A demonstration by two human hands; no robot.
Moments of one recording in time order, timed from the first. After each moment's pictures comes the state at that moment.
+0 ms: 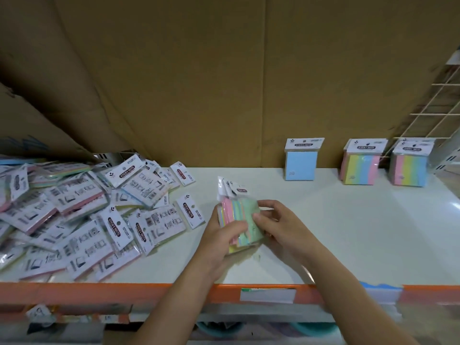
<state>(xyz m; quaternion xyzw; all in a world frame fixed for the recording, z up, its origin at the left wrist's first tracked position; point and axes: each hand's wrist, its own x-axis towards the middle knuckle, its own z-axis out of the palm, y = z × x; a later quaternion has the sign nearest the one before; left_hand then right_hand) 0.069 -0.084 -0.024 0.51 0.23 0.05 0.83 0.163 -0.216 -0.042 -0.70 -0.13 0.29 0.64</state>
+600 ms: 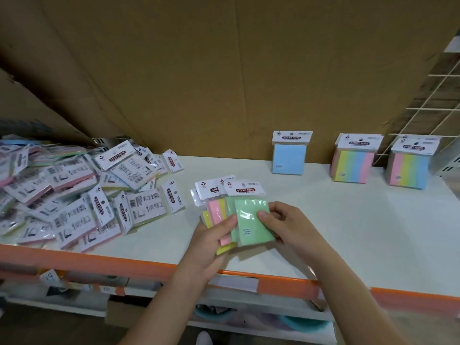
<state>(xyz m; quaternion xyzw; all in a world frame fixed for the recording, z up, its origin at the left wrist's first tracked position) 0.073 -0.141 -0.032 0.40 0.22 0.11 0.88 0.185 -0.284 -0.039 -0.69 -0.18 0.34 0.61</state>
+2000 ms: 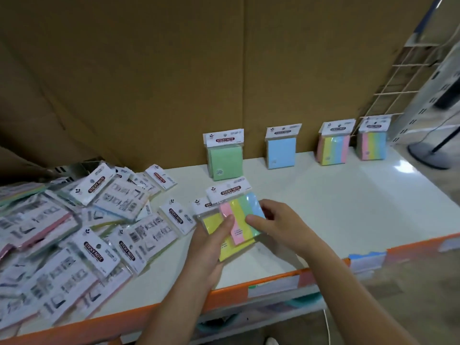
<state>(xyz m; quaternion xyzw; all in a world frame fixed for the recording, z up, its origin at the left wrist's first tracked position) 0.069 -0.064 -0.049 0.43 0.24 0.01 0.87 0.151 -0.215 -0.033 -0.85 -0.15 0.21 0.46</state>
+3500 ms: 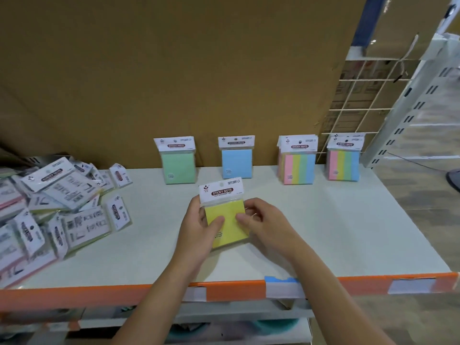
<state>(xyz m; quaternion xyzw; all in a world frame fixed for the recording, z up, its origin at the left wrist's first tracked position) 0.127 -0.196 -0.036 0.68 0.23 0.15 0.68 0.215 -0.338 -0.035 -0.78 -0.21 0.22 0.55</state>
